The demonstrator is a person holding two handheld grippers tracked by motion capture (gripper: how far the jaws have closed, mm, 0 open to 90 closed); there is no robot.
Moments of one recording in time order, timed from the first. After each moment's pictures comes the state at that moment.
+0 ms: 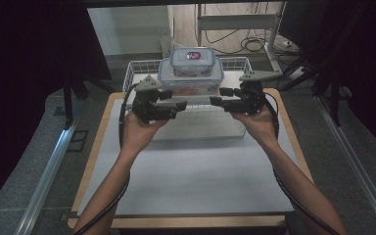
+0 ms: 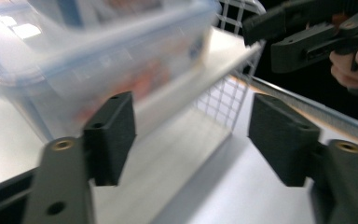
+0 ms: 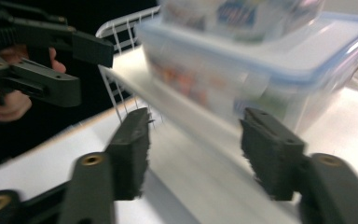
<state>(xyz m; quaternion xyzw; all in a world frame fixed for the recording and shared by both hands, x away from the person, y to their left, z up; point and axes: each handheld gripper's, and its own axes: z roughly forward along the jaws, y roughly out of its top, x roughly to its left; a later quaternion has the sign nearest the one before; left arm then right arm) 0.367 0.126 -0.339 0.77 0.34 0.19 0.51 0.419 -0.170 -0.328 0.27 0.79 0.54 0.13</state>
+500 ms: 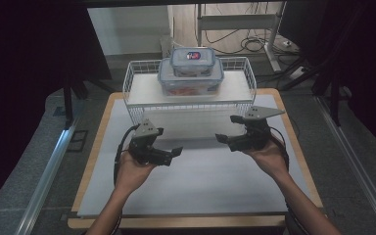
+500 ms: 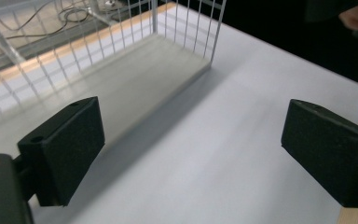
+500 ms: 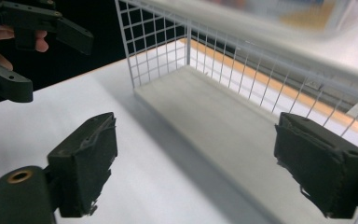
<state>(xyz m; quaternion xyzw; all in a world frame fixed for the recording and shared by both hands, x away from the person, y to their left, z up) 0.302 0.137 -0.416 0.79 0.35 0.16 0.48 0.362 -0.192 -0.386 0.25 0.81 0.50 0.15</state>
